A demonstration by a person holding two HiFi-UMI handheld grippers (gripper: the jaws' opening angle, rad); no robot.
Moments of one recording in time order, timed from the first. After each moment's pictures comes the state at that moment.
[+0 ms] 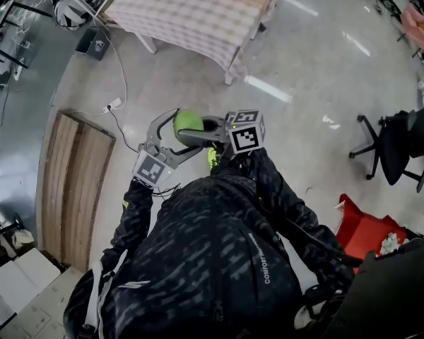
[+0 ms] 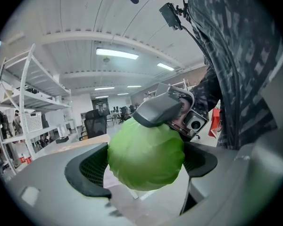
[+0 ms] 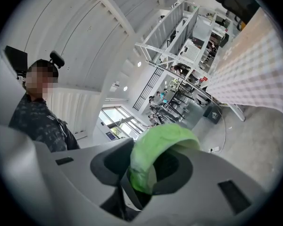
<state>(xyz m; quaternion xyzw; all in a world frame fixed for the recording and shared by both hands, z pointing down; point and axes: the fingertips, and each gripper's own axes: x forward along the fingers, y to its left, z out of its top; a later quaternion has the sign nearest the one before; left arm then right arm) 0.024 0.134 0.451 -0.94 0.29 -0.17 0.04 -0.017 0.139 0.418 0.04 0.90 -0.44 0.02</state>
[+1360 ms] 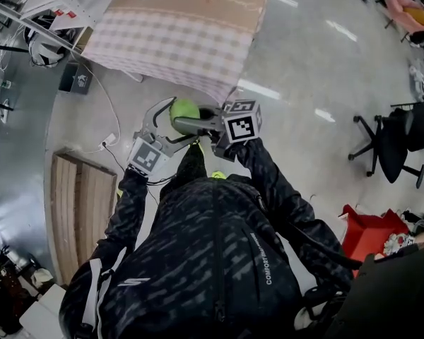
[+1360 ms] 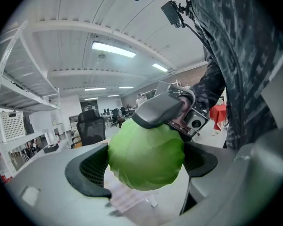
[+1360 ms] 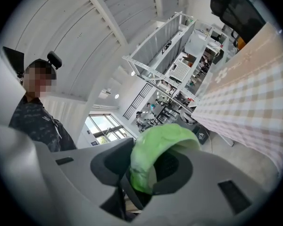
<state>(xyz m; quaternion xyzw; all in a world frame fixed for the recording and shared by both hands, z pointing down) 0.003 -0.109 0.465 -0.96 0.22 -0.17 0.07 -0.039 -0.109 0.432 -0.03 0.90 -0.43 0.05</state>
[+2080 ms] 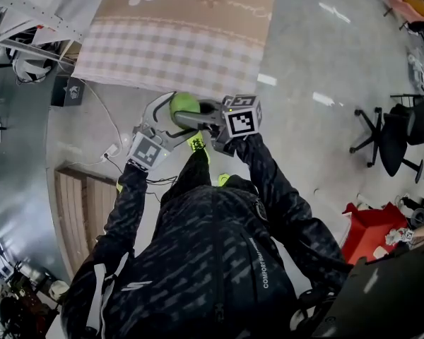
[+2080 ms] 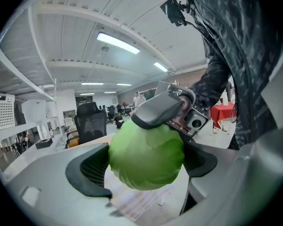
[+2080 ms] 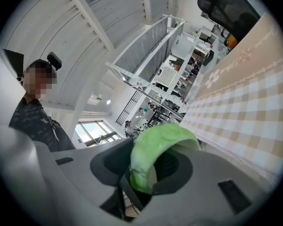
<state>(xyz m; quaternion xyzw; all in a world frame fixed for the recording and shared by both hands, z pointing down) -0.015 -0.251 0.506 -0.97 0.18 -0.17 0.05 -0.056 -0.257 0.475 -0.08 0.88 -0.46 0.06</state>
